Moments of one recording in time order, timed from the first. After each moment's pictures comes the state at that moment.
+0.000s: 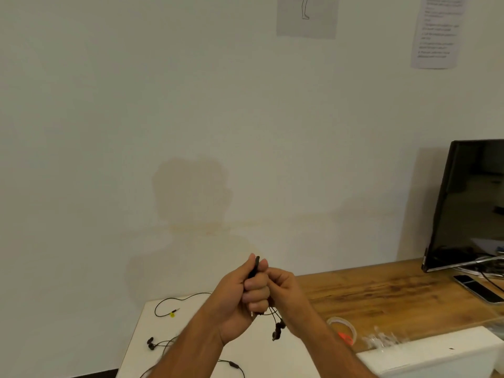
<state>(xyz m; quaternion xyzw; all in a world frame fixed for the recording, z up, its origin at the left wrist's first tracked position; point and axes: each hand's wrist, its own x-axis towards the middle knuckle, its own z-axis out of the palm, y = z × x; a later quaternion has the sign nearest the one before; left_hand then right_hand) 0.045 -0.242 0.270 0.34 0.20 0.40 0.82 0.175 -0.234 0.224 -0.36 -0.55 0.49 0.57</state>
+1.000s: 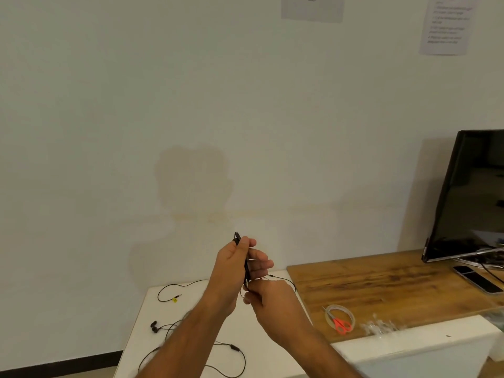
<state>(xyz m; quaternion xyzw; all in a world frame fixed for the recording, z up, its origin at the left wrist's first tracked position) 0.051 -0.228 0.263 0.50 0.35 0.54 0.58 0.153 -0.259 0.211 -0.59 -0.74 0.08 0.30</state>
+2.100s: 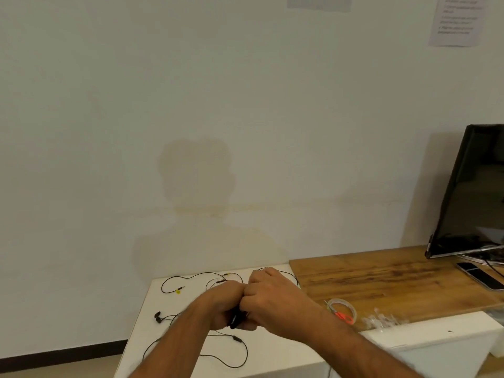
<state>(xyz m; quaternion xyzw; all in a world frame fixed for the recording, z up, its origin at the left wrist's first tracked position) 0.022 -0.216 0.217 0.52 0.52 0.18 0.65 0.167 -0.251 0.214 -0.35 -0.91 -0.17 0.11</state>
